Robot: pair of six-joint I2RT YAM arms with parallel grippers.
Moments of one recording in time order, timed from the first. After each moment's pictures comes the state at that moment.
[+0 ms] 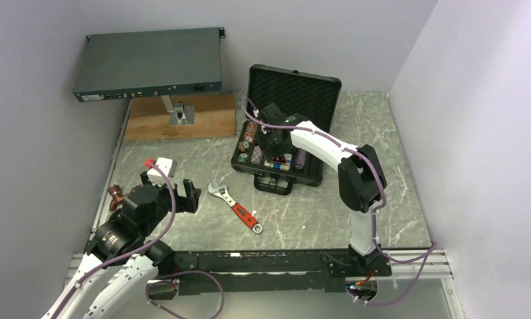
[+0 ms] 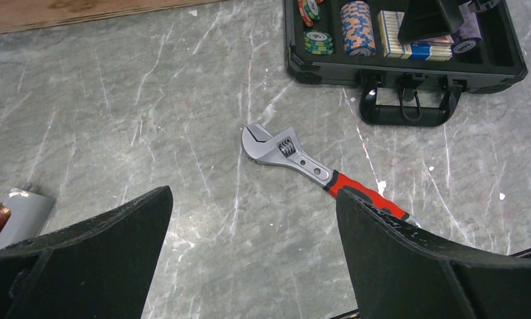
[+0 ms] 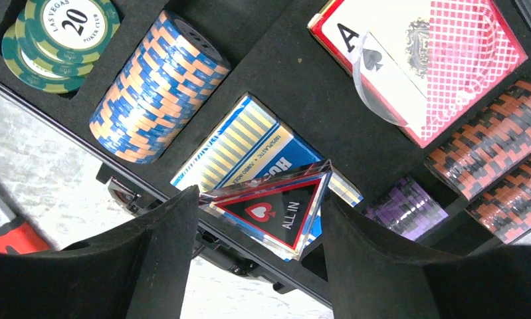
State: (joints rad) left arm -0.60 0.37 0.69 -0.73 -0.26 -0.28; right arm 0.65 1.97 1.63 -0.78 0.12 0.13
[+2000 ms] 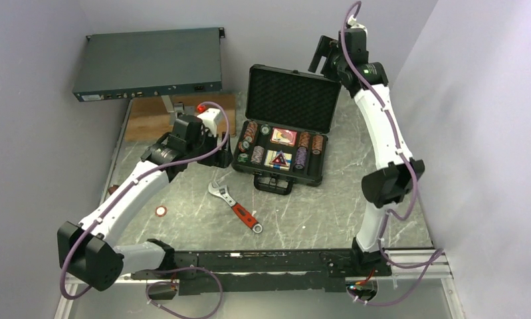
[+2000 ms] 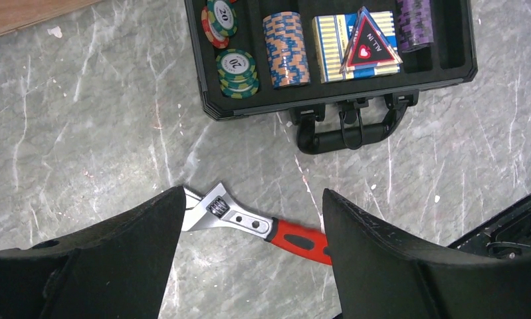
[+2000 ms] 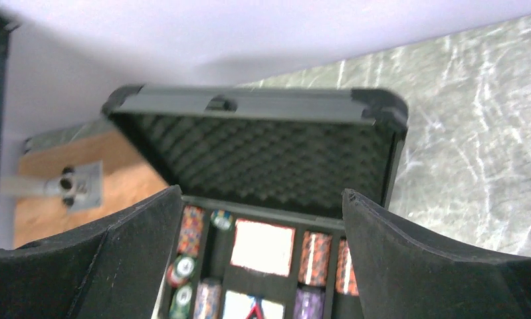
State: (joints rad) left arm -0.45 1.22 1.09 -0.55 0.14 -0.23; right arm 0.23 1.86 2.20 -0.81 0.11 0.44
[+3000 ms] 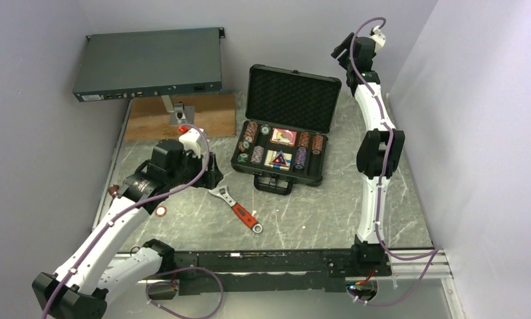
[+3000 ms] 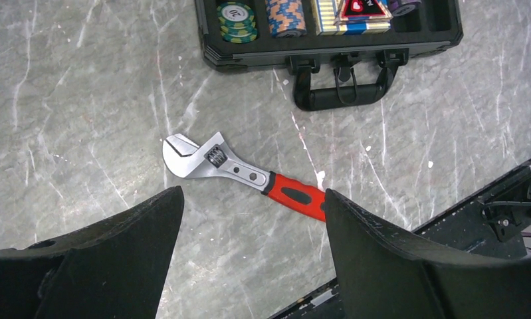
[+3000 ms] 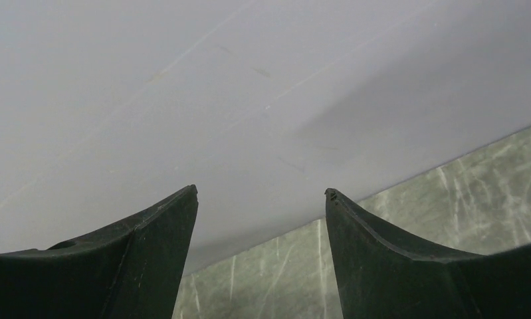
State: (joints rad) left arm -0.45 0.89 0.90 -0.62 0.14 -0.26; right arm 0.02 2.34 2.35 -0.20 0.14 0.60
